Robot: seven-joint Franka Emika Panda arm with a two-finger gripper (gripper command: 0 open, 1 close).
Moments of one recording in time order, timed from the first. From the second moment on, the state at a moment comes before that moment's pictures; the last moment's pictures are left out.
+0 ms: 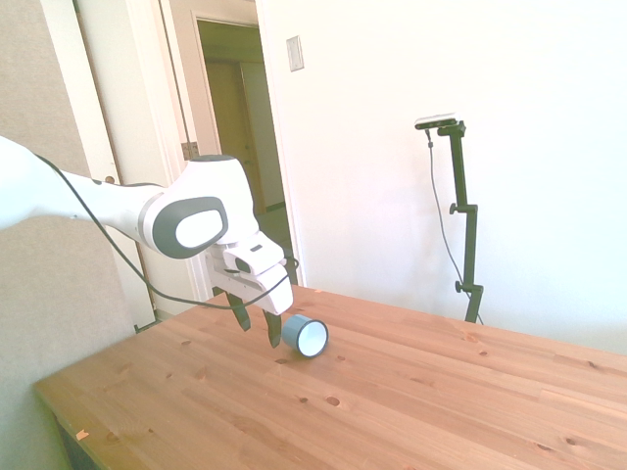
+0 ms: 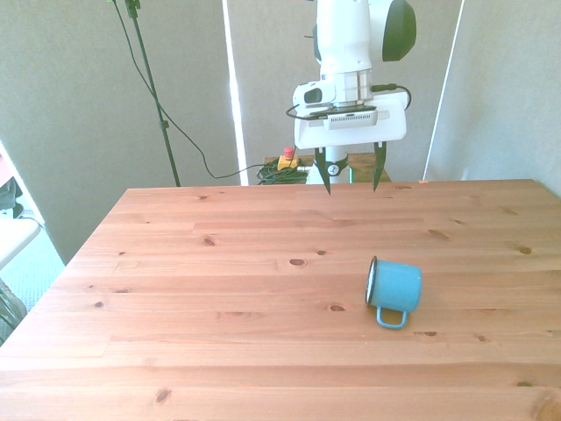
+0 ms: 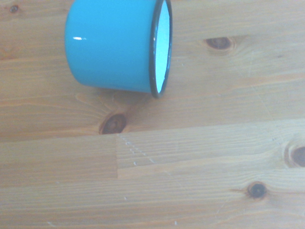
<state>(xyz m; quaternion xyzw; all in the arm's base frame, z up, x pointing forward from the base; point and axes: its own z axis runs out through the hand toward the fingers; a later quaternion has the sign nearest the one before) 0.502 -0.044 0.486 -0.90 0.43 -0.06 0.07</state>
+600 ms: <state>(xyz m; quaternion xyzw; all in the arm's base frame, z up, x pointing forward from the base) 0.574 -0.048 0.480 -0.89 0.45 -0.05 0.07</state>
